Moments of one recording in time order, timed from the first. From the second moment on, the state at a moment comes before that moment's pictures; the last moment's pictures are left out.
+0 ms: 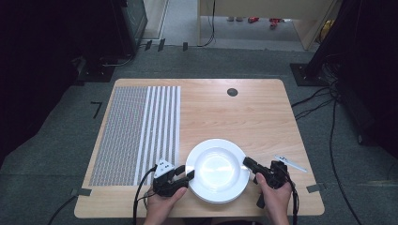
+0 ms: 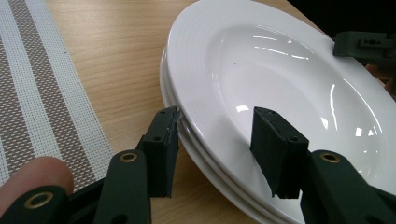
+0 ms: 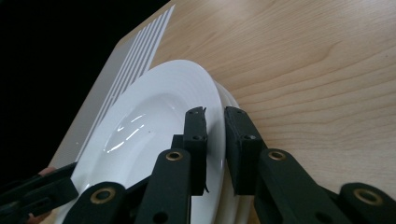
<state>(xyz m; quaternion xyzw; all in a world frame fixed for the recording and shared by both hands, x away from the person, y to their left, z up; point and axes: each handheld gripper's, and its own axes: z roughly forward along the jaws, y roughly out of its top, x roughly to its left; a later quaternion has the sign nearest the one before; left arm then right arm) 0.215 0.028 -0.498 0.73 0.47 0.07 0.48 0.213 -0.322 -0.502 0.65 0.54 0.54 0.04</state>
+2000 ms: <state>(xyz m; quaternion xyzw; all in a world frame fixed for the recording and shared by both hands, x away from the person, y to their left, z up) 0.217 0.031 -0.500 0.72 0.49 0.05 0.50 0.212 -0.314 -0.501 0.59 0.54 0.61 0.05</state>
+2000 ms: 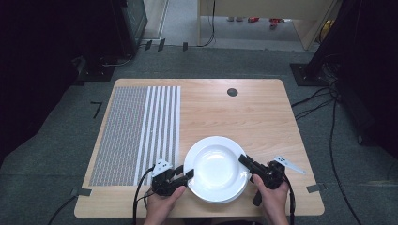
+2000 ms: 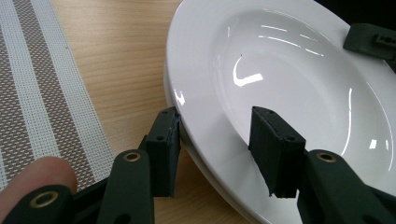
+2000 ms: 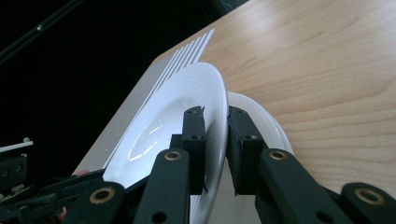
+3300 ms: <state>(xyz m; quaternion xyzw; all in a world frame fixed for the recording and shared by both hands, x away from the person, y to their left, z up) 0.219 0.046 -0.499 0.67 0.50 0.02 0.55 0.214 -0.313 -0.509 0.58 0.53 0.62 0.04</state>
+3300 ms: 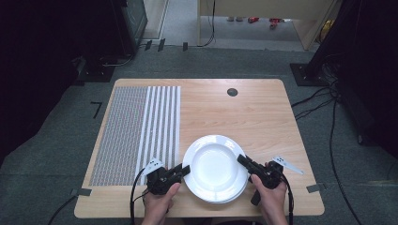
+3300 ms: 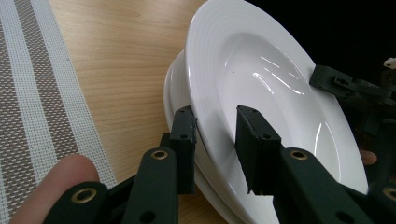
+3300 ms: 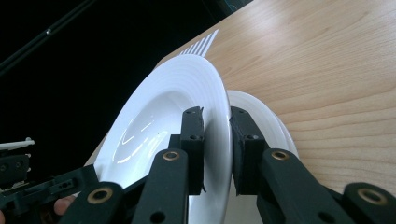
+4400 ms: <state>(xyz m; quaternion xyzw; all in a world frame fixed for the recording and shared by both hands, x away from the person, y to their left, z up) 0.221 0.054 -0.491 0.67 0.49 0.00 0.56 0.214 -0.312 -0.505 0.58 0.51 0.64 0.01</state>
